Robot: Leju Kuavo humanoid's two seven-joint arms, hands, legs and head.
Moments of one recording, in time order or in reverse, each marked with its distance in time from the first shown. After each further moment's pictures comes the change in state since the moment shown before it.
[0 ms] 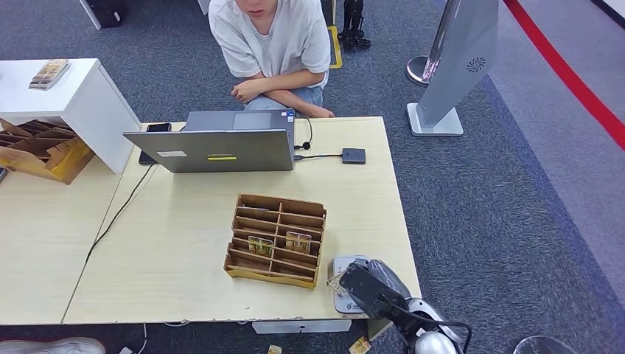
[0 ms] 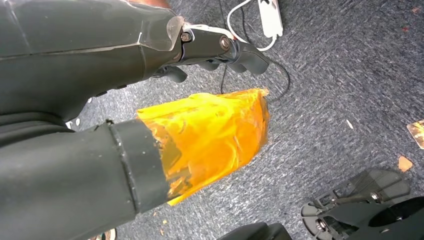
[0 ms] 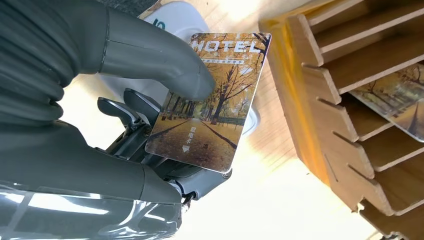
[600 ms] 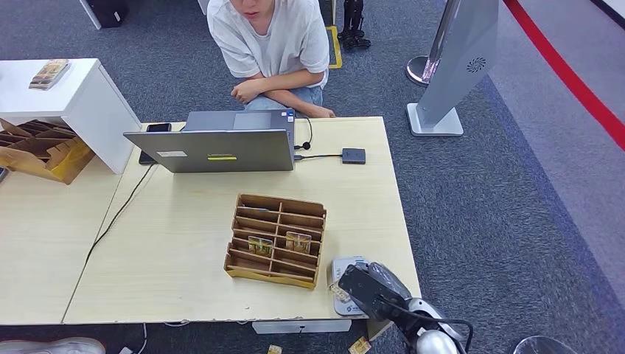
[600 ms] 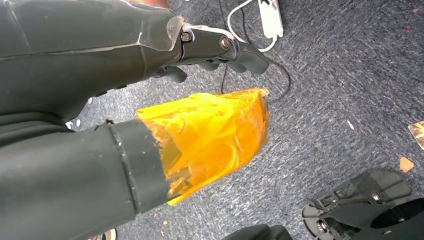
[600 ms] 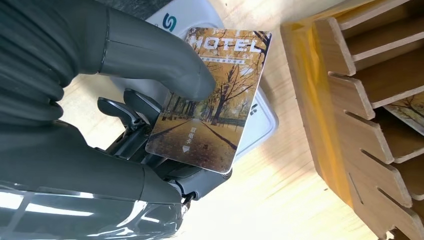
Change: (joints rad) left arm 0.000 0.001 0.003 0.000 -0.008 0.000 0.000; right arm -0.009 -0.009 -0.004 0.017 0.045 0.049 0.040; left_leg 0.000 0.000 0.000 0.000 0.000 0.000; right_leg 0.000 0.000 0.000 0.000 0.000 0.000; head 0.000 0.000
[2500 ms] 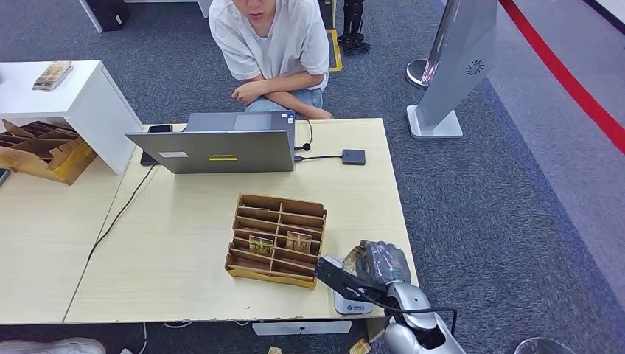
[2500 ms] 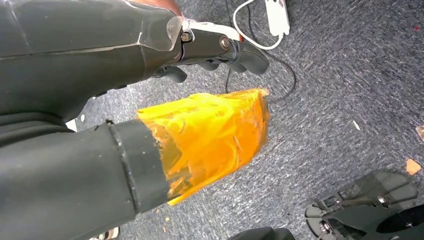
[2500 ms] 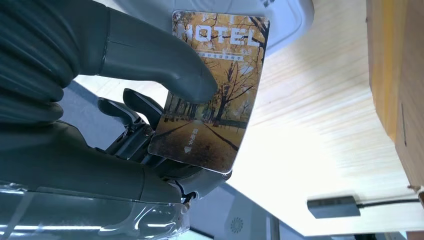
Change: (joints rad) left arm 0.000 -0.004 0.027 0.000 -0.010 -0.002 0.021; right arm -0.093 0.108 0.041 0.122 0.591 -0.139 0.193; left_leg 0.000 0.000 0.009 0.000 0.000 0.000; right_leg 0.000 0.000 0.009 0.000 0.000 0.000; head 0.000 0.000
